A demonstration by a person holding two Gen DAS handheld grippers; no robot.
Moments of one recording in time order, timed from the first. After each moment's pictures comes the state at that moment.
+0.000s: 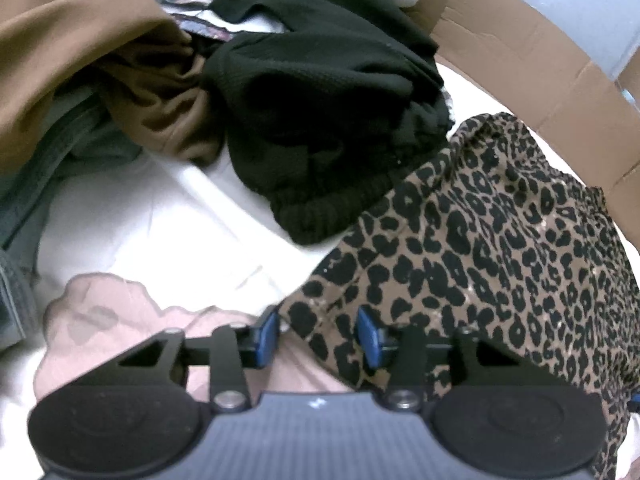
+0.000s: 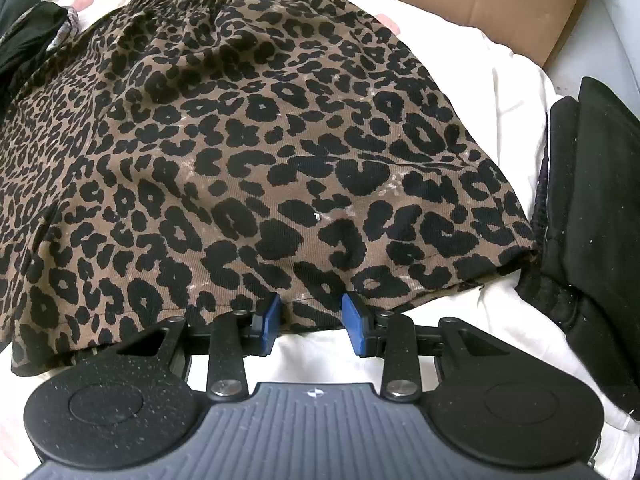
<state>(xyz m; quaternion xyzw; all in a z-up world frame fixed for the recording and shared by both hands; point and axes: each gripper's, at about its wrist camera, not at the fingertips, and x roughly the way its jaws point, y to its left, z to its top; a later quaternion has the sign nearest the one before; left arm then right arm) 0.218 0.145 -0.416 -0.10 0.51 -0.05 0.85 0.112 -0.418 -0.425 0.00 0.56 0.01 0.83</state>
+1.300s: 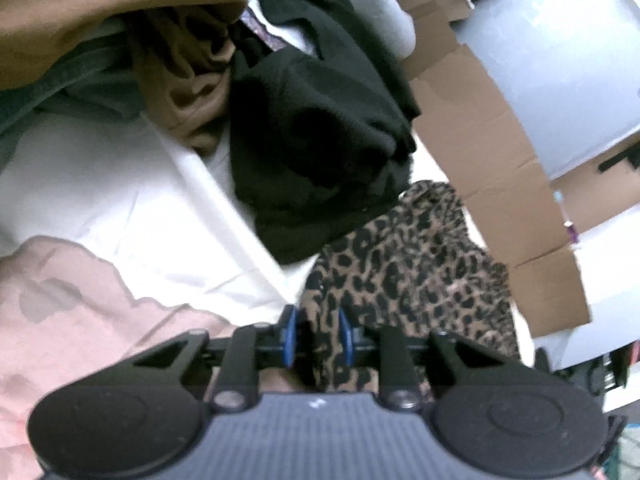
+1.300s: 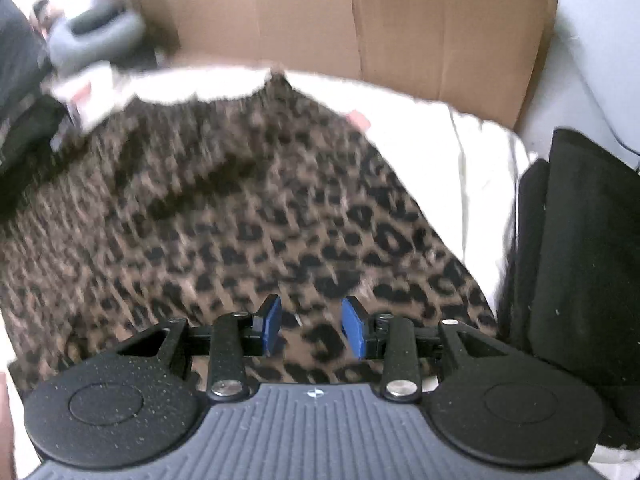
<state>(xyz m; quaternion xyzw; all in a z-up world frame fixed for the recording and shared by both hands) 0.217 0.202 -0.422 -0.32 0.47 -0.14 0.81 0.127 -0.439 -0.379 0.04 0.46 0.00 0.89</state>
